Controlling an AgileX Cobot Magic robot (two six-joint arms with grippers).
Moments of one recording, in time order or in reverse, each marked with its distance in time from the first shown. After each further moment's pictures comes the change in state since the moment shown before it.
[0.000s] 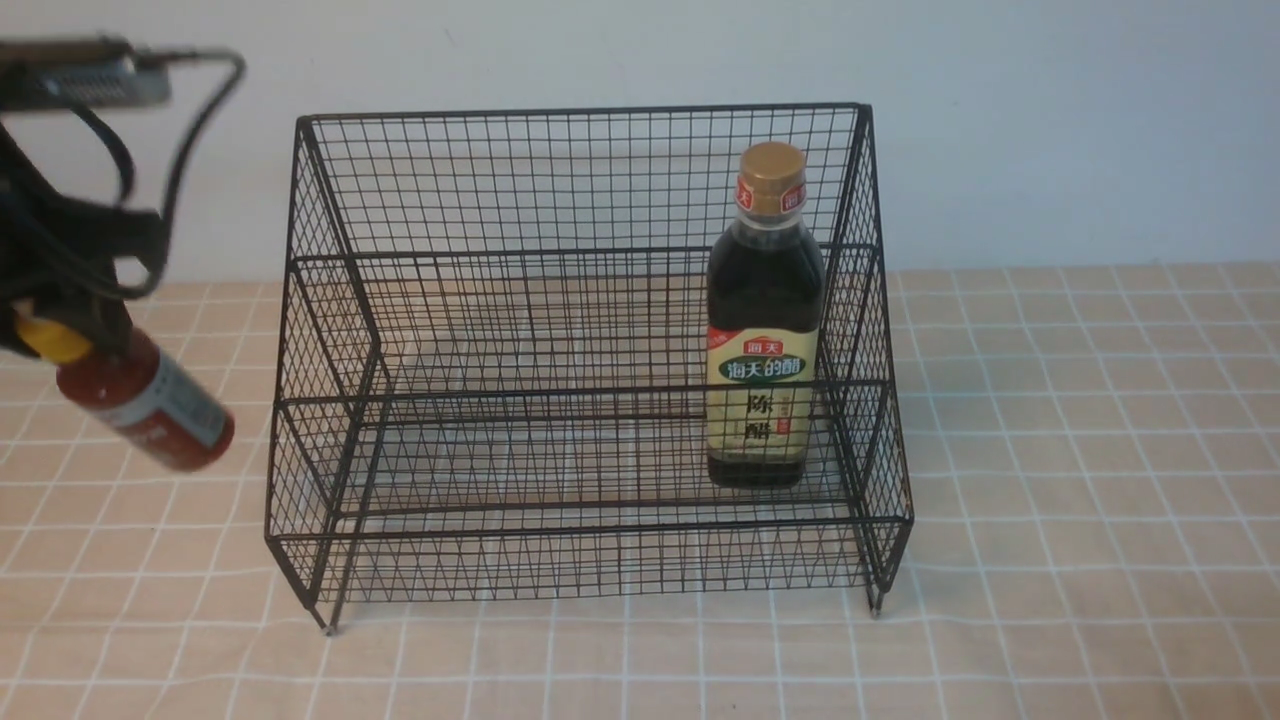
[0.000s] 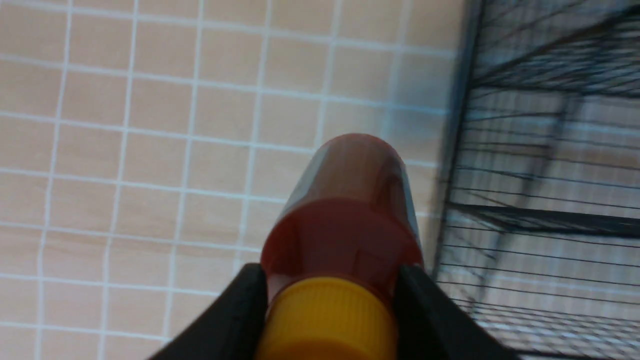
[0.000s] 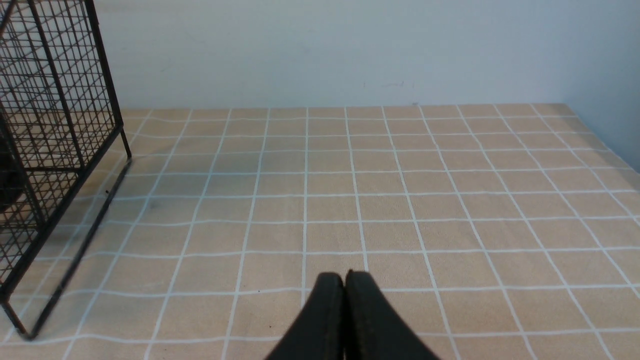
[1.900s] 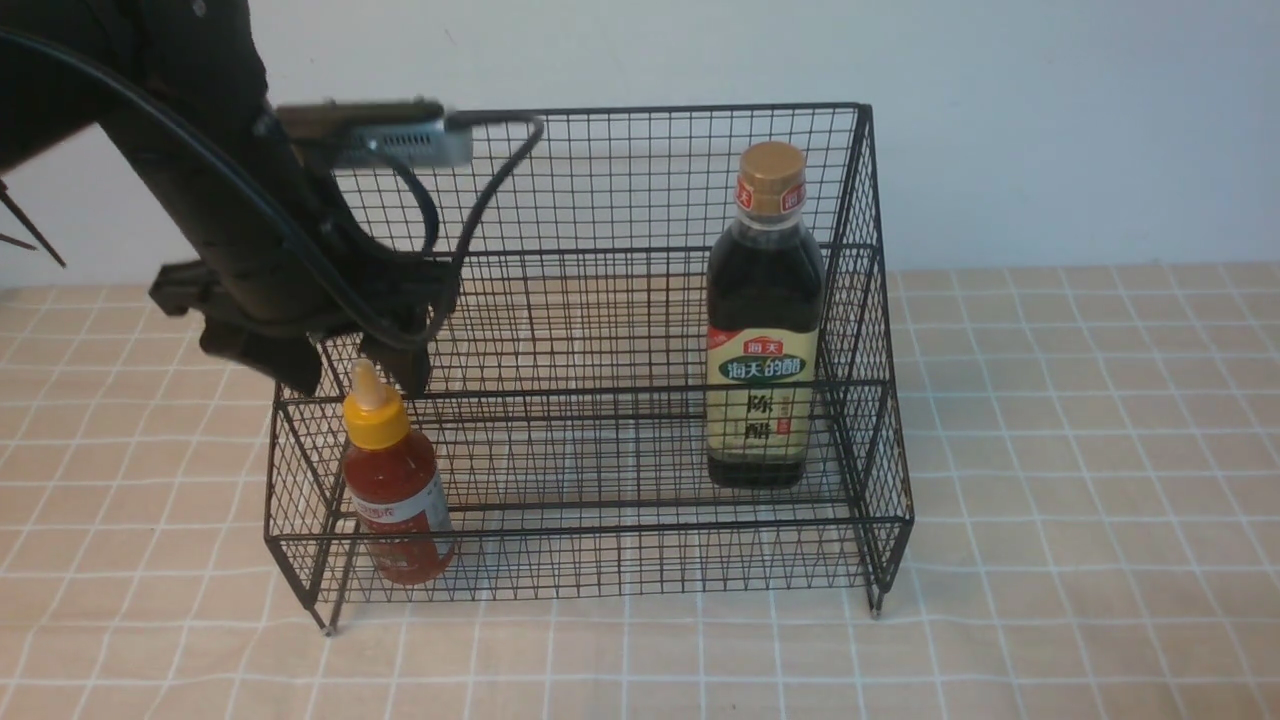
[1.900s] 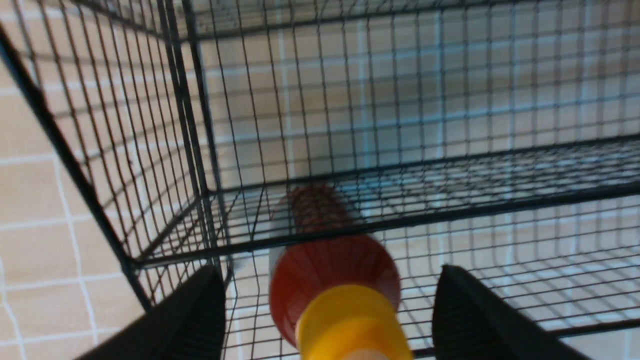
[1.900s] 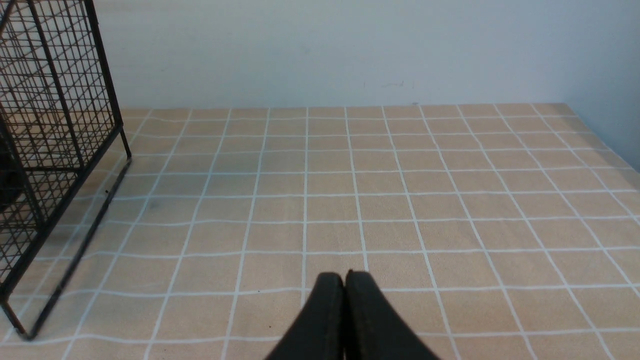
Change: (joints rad) right arm 0.000 0.000 0.000 0.000 0.000 0.000; left arm -0.315 0.210 -0.100 -0.061 -0.001 -0.097
